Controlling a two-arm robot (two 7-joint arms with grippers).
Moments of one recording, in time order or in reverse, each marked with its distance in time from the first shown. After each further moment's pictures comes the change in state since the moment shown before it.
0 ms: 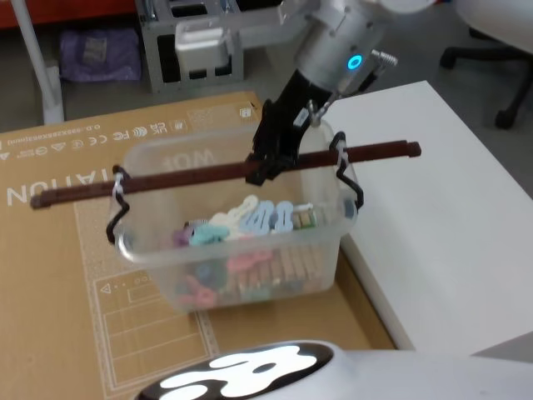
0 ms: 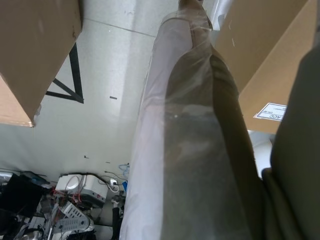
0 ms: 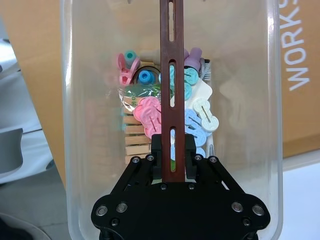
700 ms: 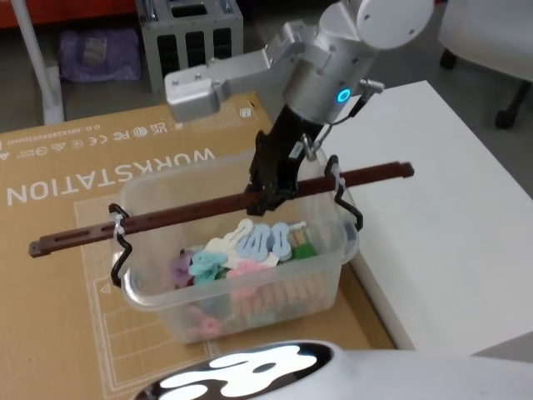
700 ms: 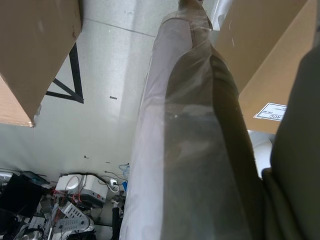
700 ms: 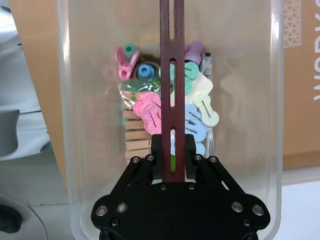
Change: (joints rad) left arm 0.000 0.000 0.000 0.000 0.000 0.000 0.000; right arm -0.007 -0.017 -0.065 -0.044 -0.056 -0.034 -0.011
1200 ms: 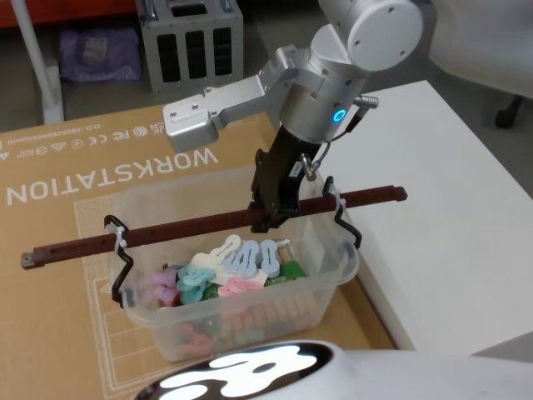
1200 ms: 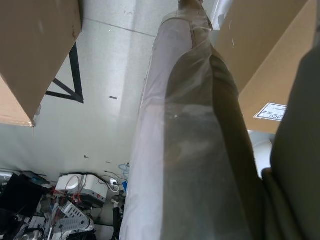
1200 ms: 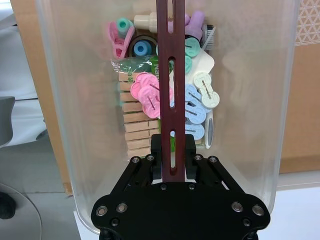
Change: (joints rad) left arm 0.000 0.000 0.000 0.000 0.000 0.000 0.000; right arm -0.009 -0.010 -0.035 -0.022 -0.044 -0.007 0.003
